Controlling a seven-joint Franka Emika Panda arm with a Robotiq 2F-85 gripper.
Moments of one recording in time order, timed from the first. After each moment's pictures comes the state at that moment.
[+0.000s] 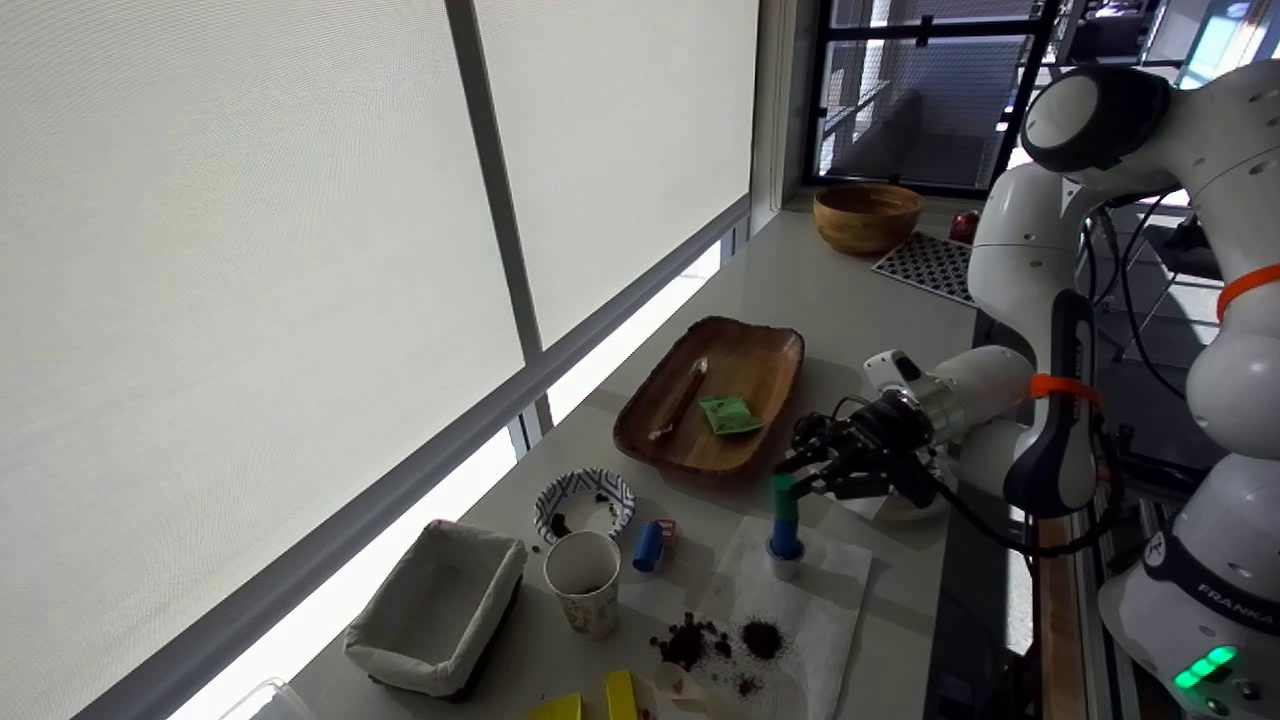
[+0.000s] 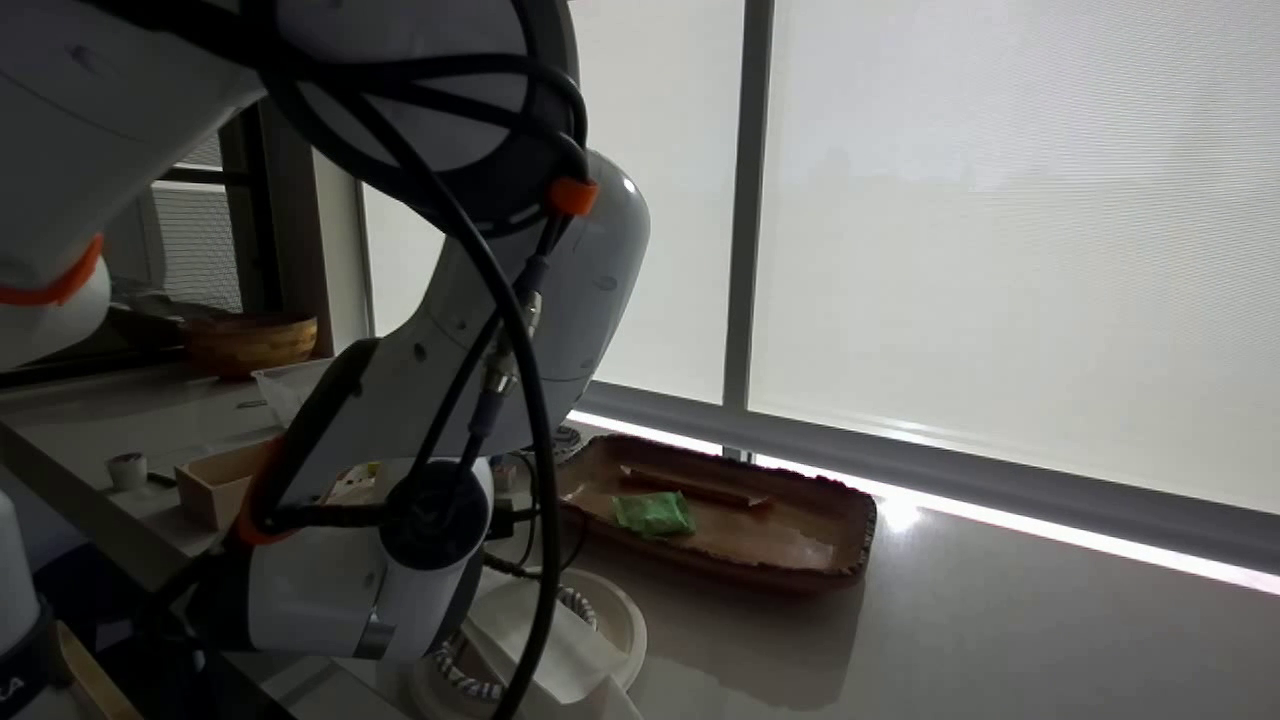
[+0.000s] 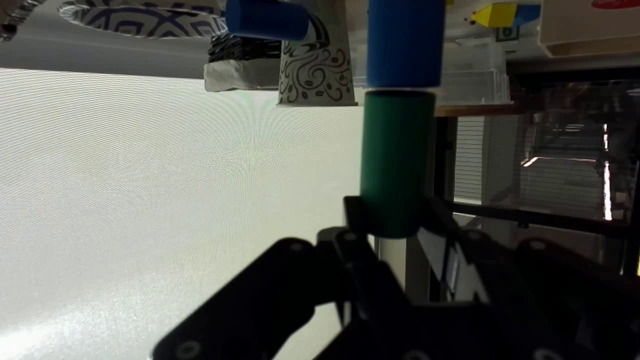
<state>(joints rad) -1.05 0.94 0.41 -2.63 -1.56 4.22 -0.39</state>
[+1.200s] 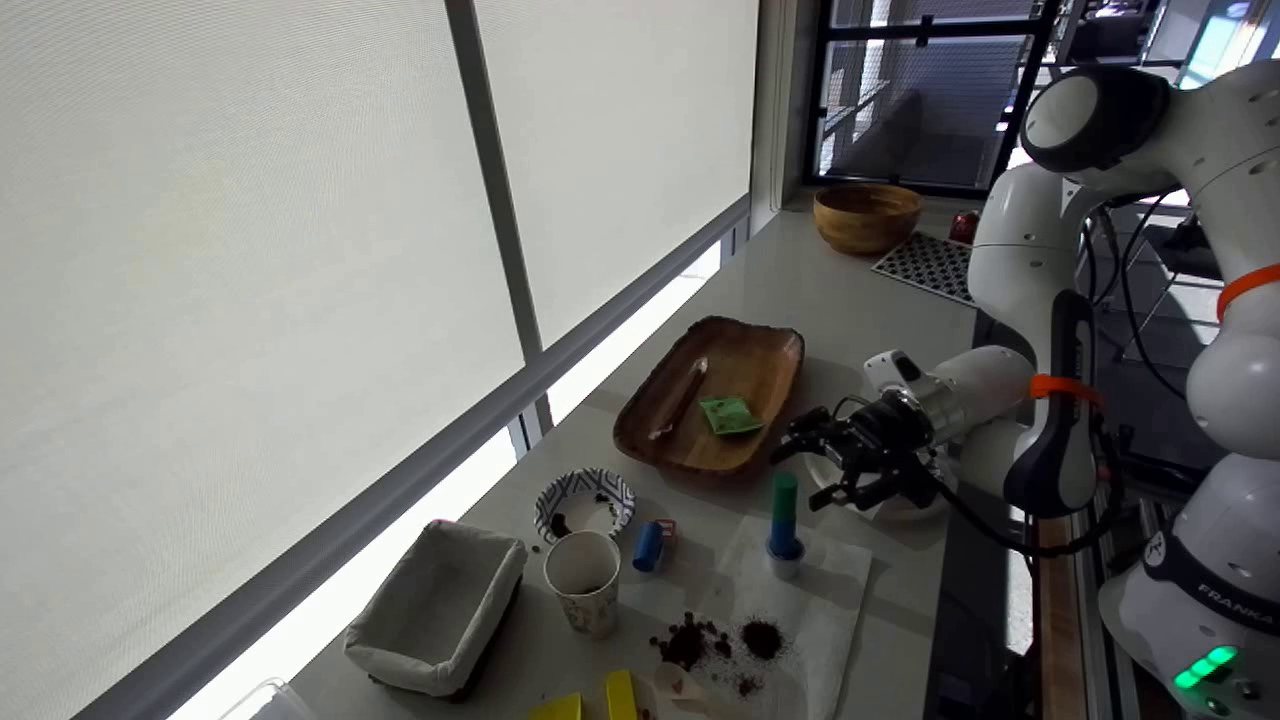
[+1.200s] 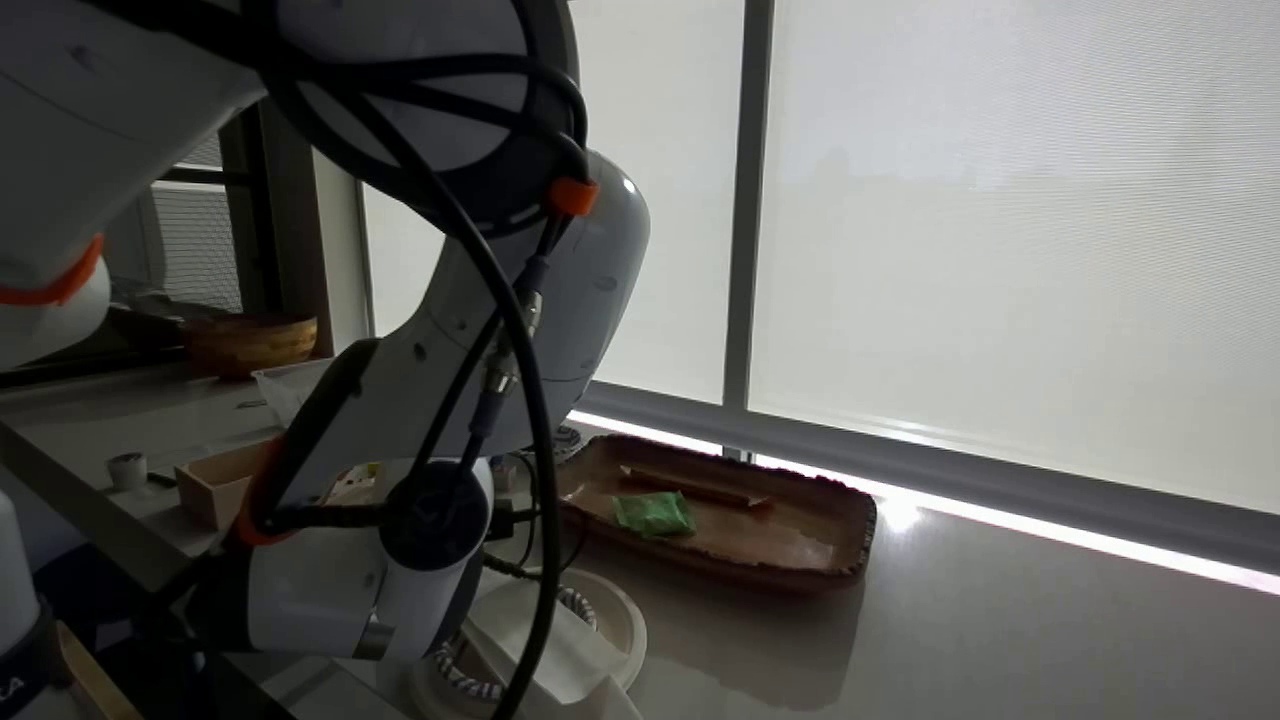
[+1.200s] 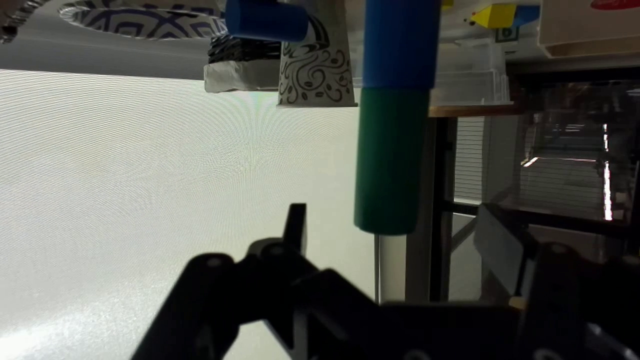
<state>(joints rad) -1.05 0.94 0.41 -2.63 -1.56 4.22 -0.39</state>
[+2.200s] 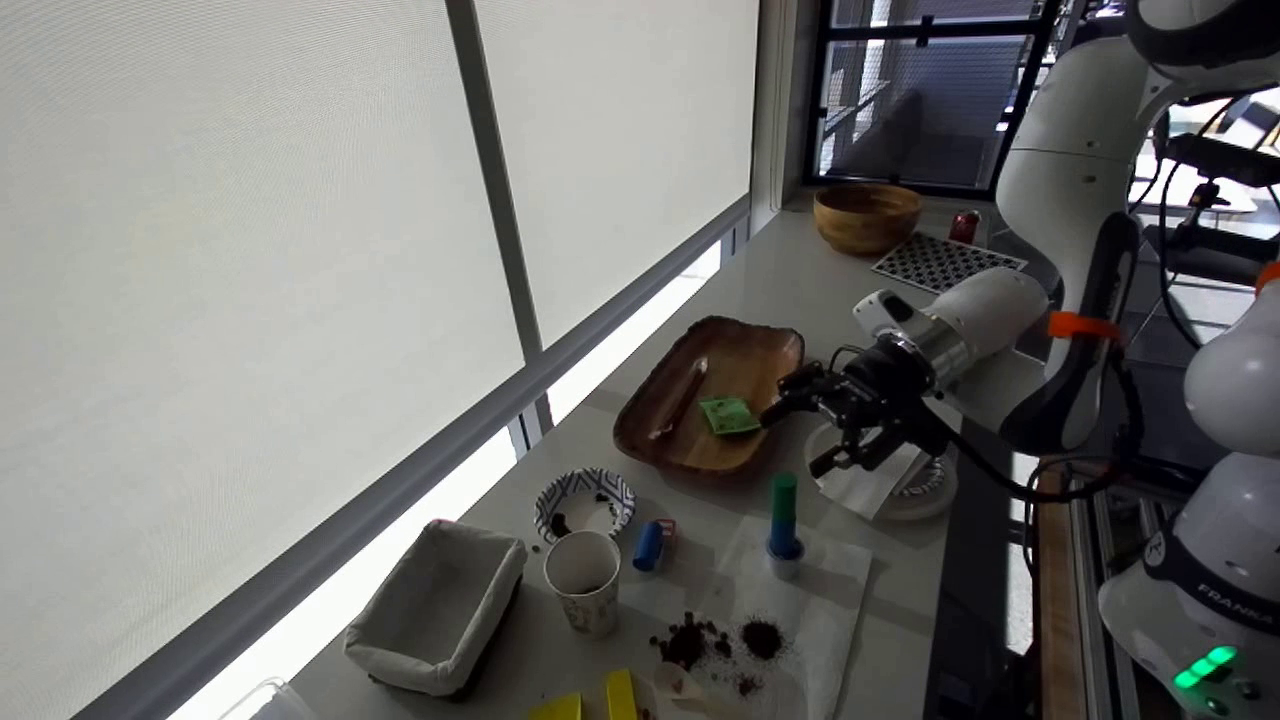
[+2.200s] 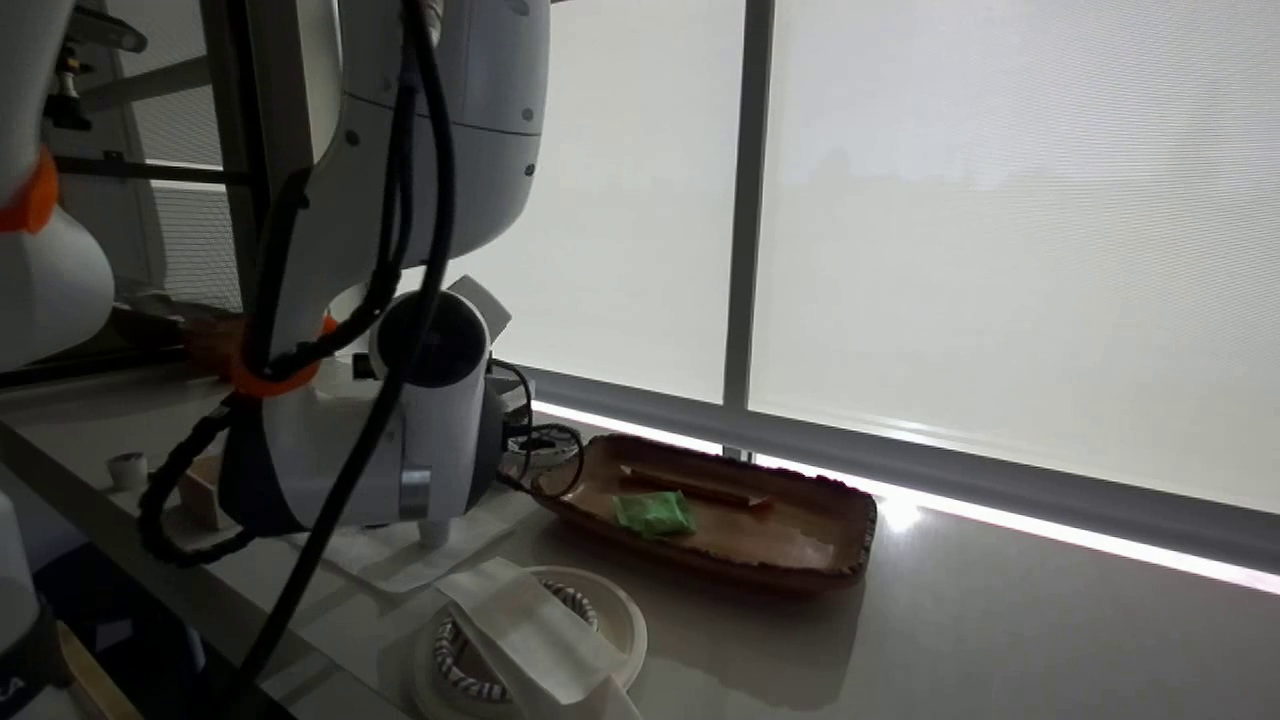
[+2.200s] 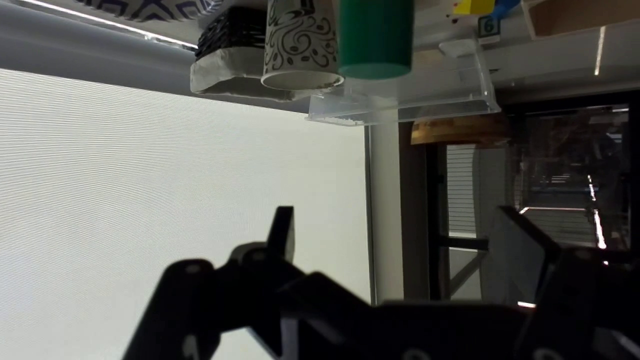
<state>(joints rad) -1.08 0.53 0.58 -2.75 -1.49 4.12 -0.08</state>
